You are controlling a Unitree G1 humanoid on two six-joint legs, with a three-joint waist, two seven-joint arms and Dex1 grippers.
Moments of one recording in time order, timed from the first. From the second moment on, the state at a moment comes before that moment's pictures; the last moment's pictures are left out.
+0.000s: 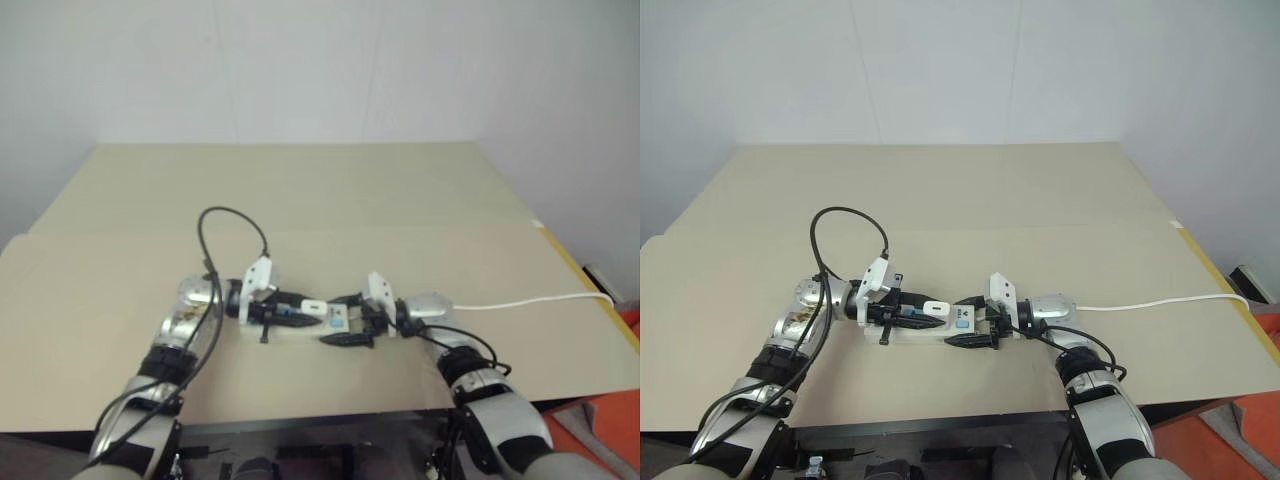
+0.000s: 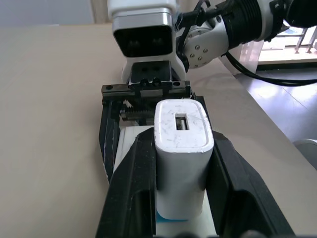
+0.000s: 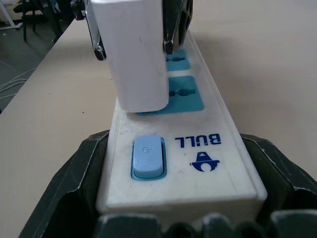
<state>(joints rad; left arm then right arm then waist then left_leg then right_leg) -0.63 0.43 -0.15 0.46 -0.29 -0.04 -1.49 -0.73 -0.24 0.14 0.90 0.14 -0.29 1.41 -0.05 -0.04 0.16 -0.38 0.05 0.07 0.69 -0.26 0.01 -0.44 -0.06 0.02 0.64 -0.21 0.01</state>
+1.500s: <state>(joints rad) -0.54 0.50 -0.19 0.37 -0.31 -0.03 -1.40 -0.74 -0.22 0.16 0.91 0.13 -0.30 1.39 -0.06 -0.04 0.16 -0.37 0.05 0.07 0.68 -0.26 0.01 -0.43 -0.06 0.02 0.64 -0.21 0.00</state>
